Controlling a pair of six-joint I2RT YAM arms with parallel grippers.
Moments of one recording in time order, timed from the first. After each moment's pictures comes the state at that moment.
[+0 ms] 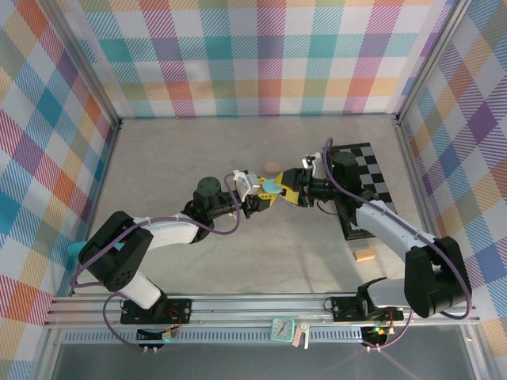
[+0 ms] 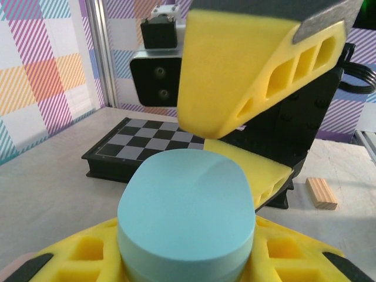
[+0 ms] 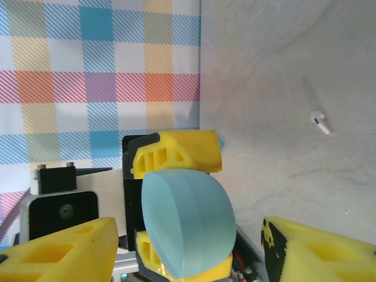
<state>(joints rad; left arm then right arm) -0.65 1.56 0.66 0.87 0.56 0.05 0.36 1.33 0.77 0.17 -0.94 1.15</state>
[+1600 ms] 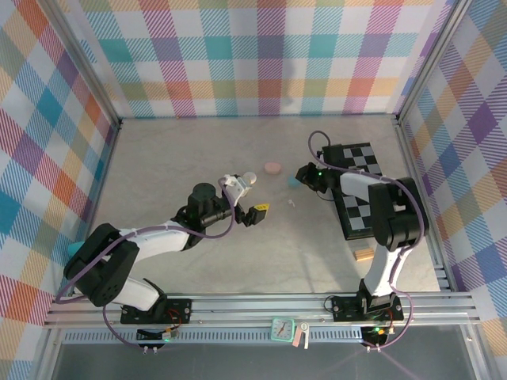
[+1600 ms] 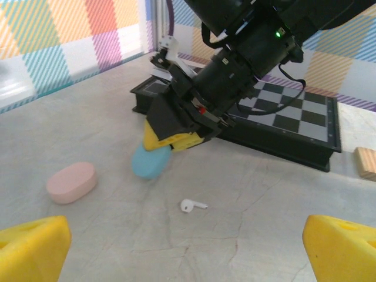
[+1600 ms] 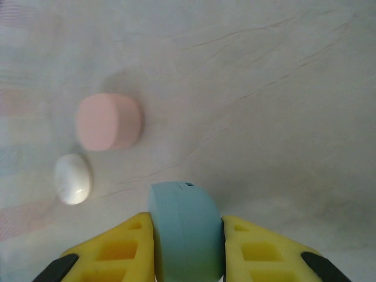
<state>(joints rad) -0.62 1.44 0.57 0.66 0.35 0.05 0.24 1.86 1.06 -0.07 -0.38 0.70</state>
